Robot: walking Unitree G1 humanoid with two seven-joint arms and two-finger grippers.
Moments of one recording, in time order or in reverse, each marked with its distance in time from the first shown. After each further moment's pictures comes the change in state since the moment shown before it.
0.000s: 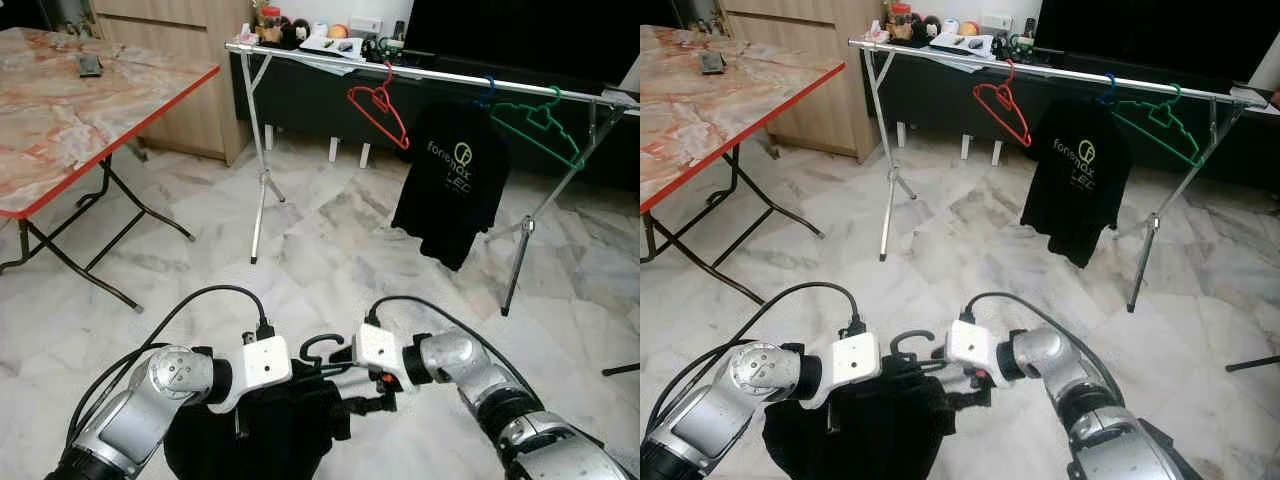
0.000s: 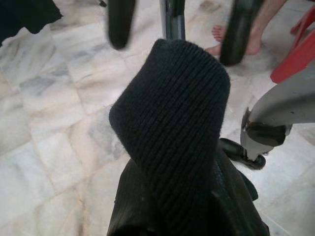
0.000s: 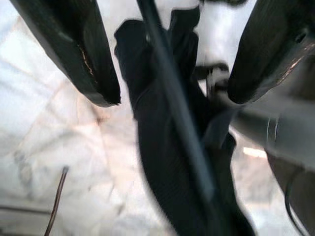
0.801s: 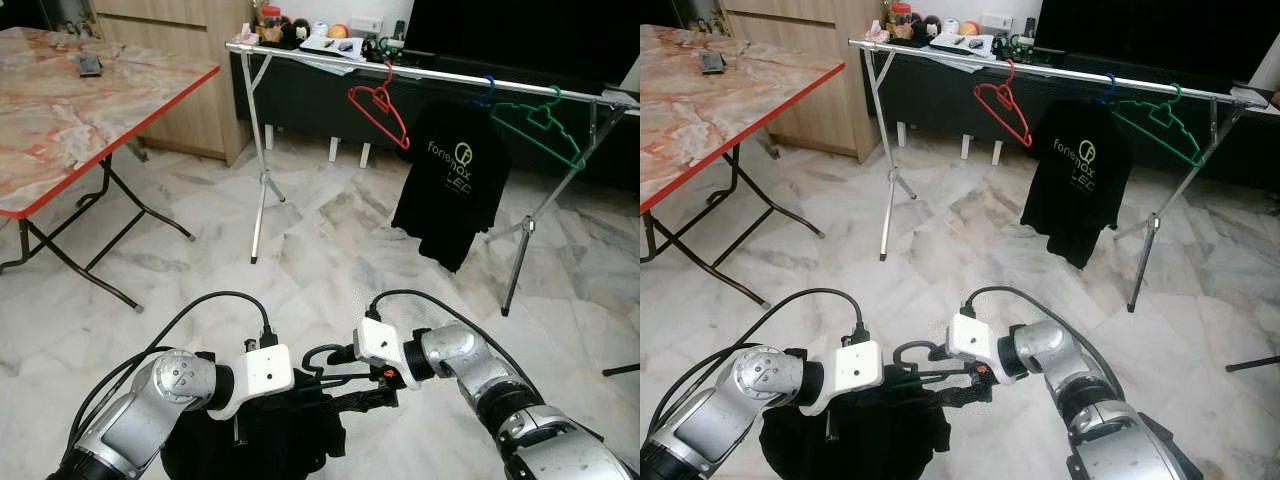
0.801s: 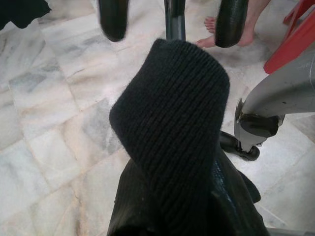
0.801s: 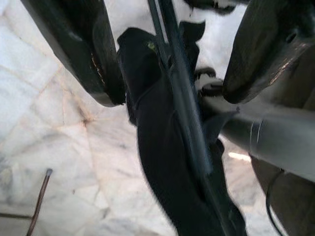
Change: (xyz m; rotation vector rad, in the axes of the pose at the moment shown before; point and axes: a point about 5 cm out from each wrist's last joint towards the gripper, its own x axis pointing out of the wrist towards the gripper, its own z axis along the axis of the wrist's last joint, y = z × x) left arm 0.003 -0.005 -0.002 0.011 0.026 -0.033; right arm 0.000 0.003 -0.003 0.006 0.048 0.071
